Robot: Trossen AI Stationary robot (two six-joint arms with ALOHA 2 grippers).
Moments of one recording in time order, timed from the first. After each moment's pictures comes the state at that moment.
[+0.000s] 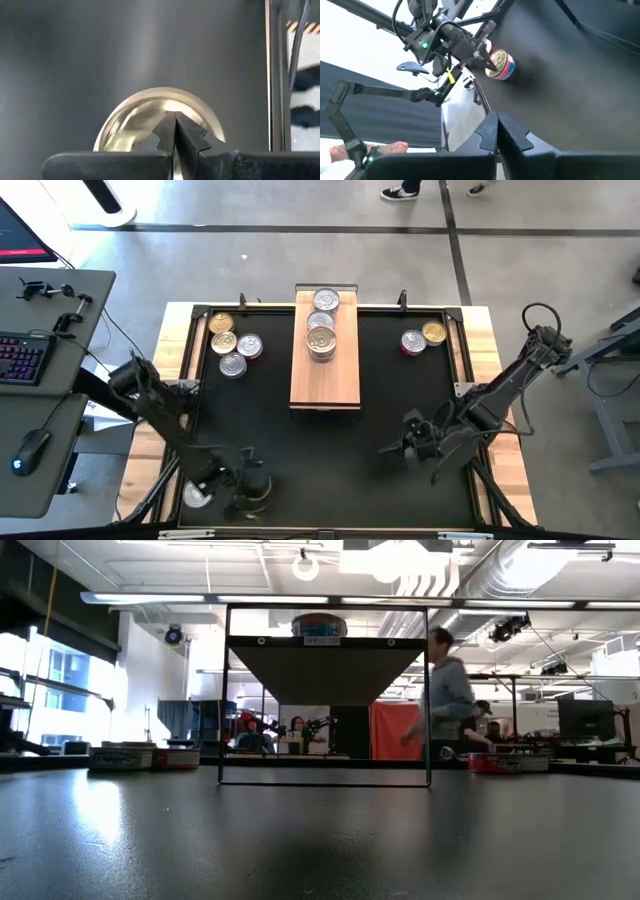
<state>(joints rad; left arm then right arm) -0.86 1.71 1.03 -0.47 -0.35 -0.88 0.75 1.19 0.90 -0.18 0.53 1.29</state>
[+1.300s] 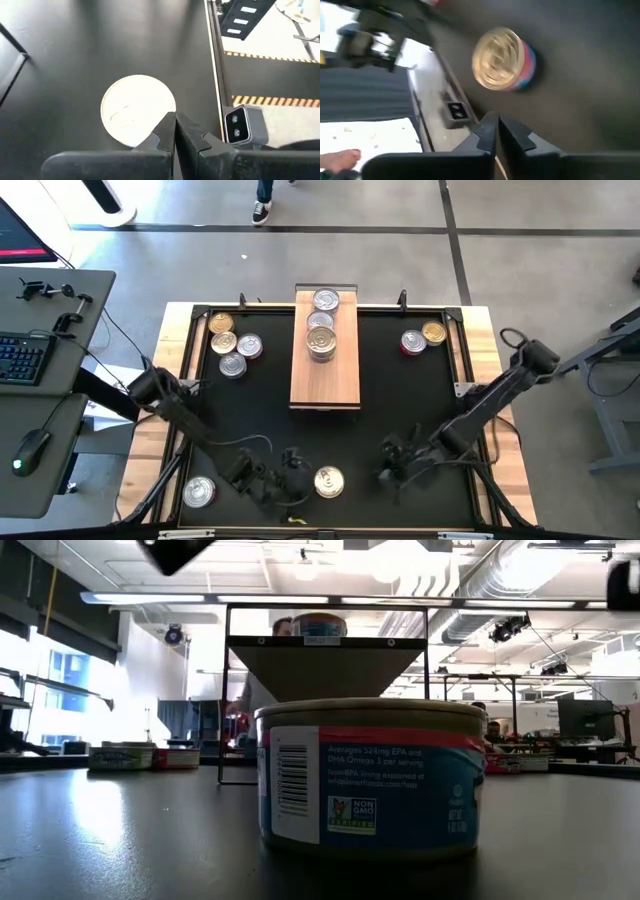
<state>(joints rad) -0.70 1.86 1.31 -0.23 -0.48 -0.61 0.73 1.46 0.90 -0.15 0.32 1.43</state>
